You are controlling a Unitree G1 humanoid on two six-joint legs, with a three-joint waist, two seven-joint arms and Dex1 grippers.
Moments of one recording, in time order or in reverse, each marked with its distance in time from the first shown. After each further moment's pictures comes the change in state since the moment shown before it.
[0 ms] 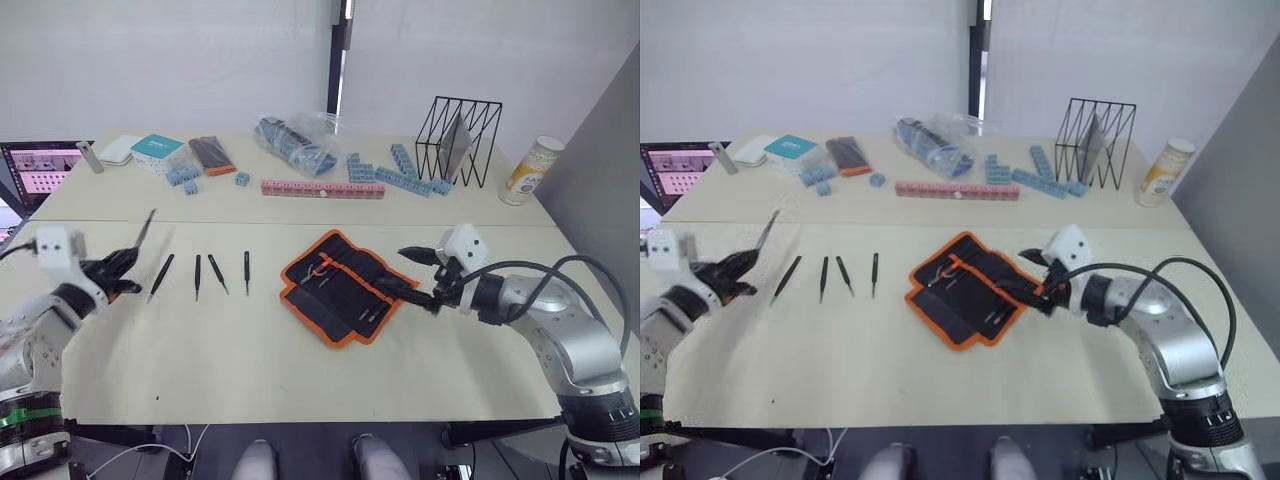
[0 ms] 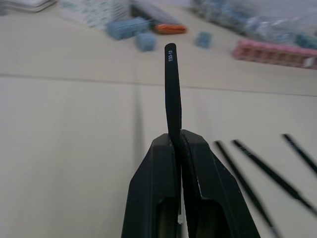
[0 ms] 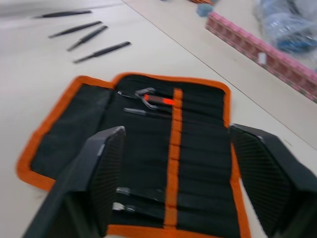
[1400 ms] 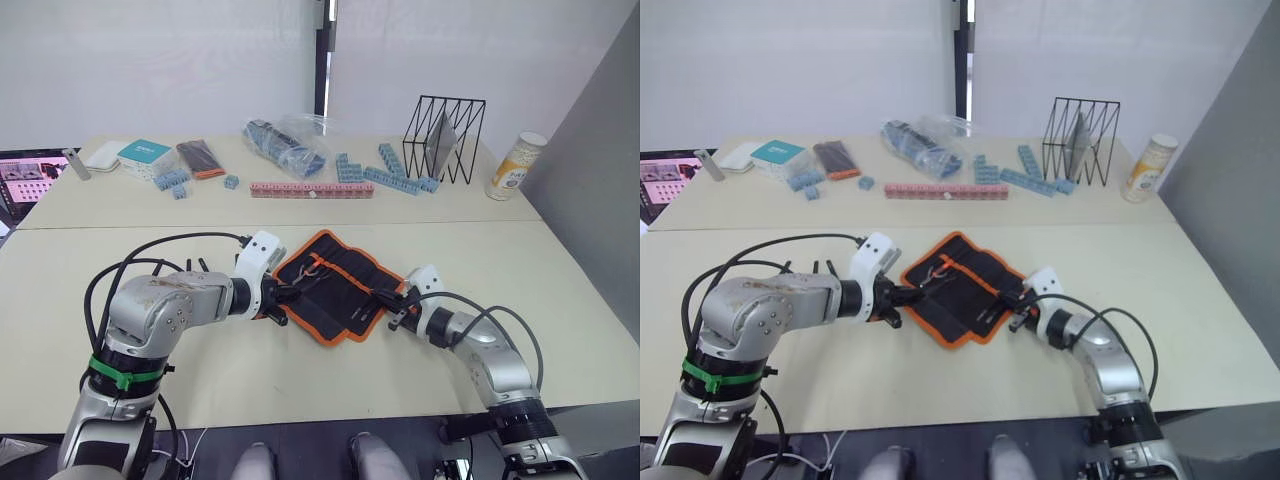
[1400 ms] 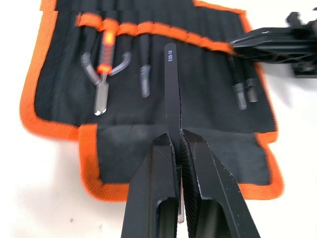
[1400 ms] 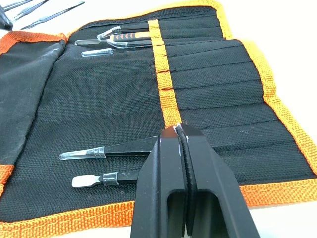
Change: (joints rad) left arm -0.284 -0.181 -0.554 -0.353 -0.102 0.714 0.234; right arm 0.034 0.287 0.069 0.392 -0.156 -0.261 -0.074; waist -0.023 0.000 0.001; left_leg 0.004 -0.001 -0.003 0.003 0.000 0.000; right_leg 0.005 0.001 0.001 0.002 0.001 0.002
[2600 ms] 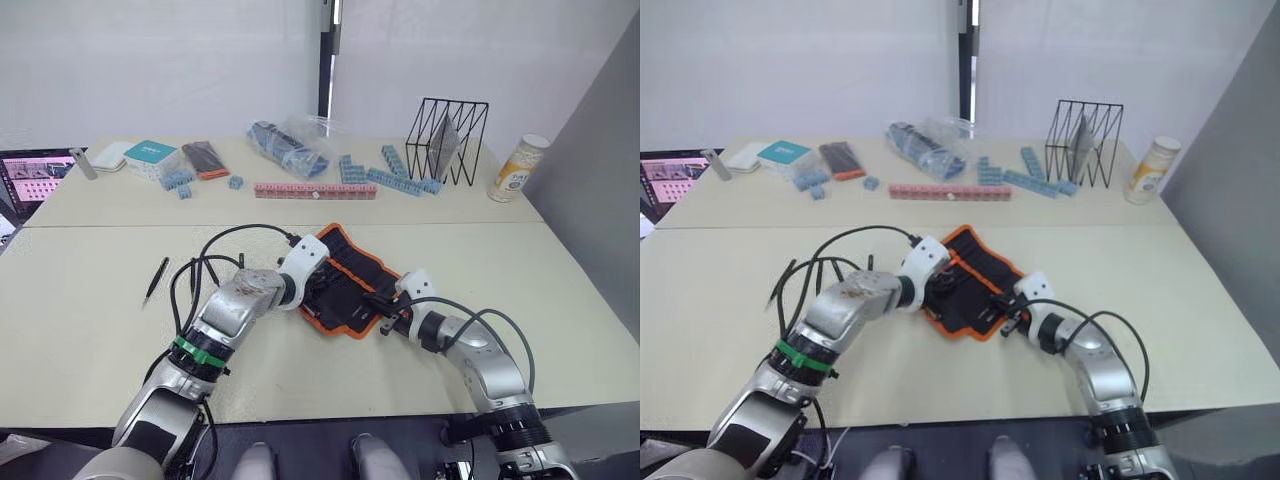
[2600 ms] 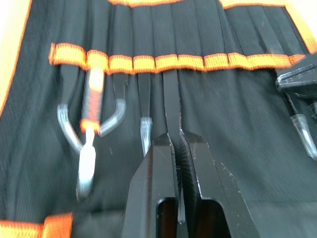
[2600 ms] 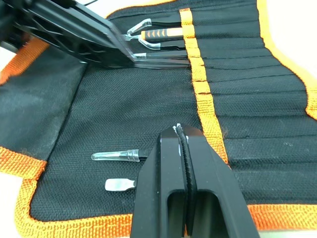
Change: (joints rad) left arm -0.122 -0.211 -0.297 0.420 0.465 -0.550 -0.110; right arm 0.020 0.029 0.041 -0.051 -0.027 0.026 -0.048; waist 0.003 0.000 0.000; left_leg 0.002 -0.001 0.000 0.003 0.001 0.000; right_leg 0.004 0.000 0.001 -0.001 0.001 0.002
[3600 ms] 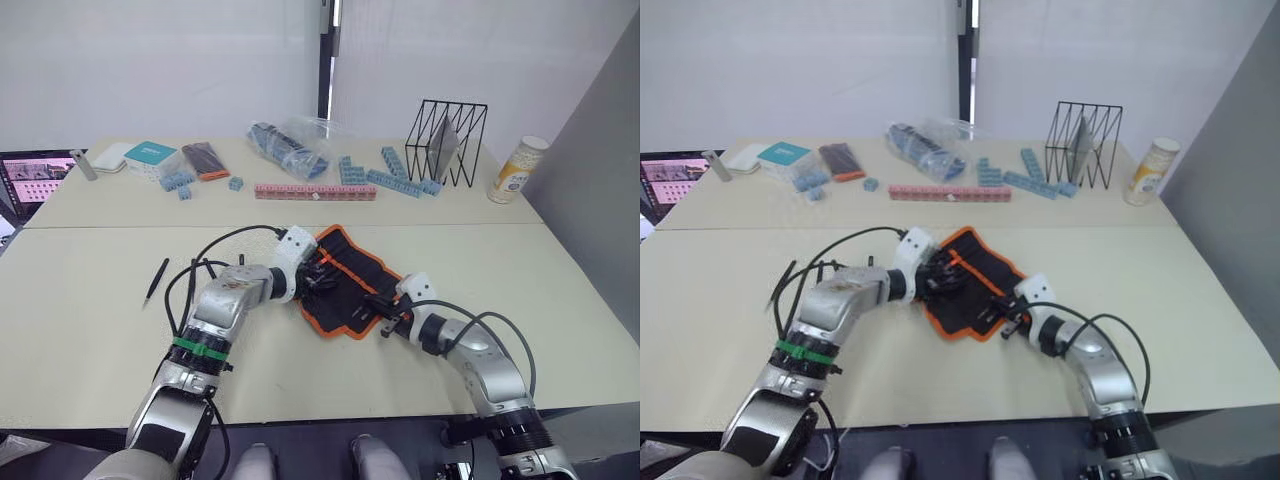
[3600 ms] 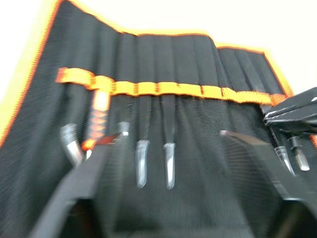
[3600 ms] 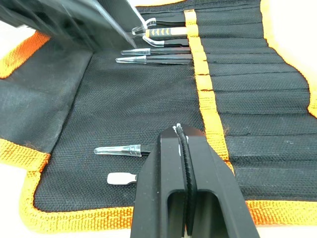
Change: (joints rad) left arm 0.011 -0.028 0.250 -0.013 -0.031 0.061 -0.160; right arm 0.015 -0.006 -0.007 -0.006 0.002 -0.016 0.001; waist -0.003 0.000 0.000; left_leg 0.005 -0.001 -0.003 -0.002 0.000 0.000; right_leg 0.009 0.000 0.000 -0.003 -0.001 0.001
